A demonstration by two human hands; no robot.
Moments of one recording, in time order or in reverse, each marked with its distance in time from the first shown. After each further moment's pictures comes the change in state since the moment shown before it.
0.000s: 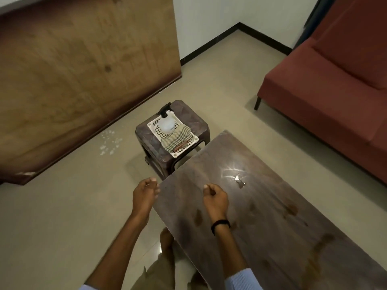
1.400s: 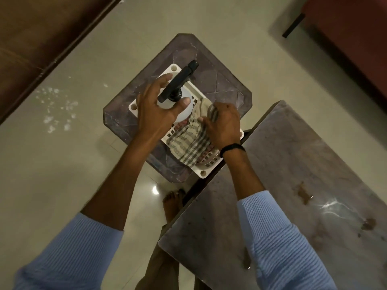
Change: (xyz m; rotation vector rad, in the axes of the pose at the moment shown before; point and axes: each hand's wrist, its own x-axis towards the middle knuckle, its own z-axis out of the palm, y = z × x) left_hand 0.440 0.070 0.122 0.349 -0.322 0.546; right_hand 0.372 -0.045 0.274 -0.607 0.020 -0.210
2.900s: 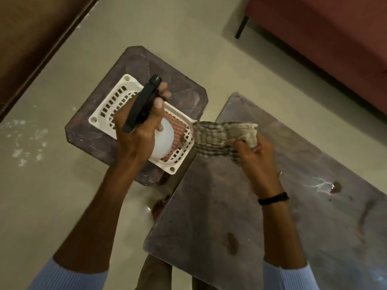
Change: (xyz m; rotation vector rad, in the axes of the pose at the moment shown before) left_hand -0.072 0.089 0.023 -0.339 -0.096 0.190; right_hand -0.137 0.059 -0.143 0.594 0.196 0.210
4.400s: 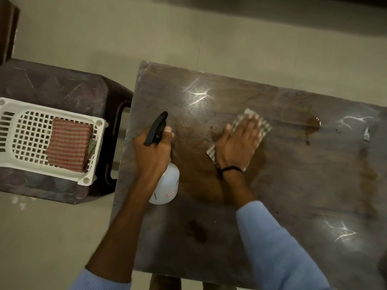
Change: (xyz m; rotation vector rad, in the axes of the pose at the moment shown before) left_hand -0.111 -0.063 0.243 0.474 -0.186 -0.438; right_hand 0.058 0.289 -0.088 -0.610 0.416 0.357
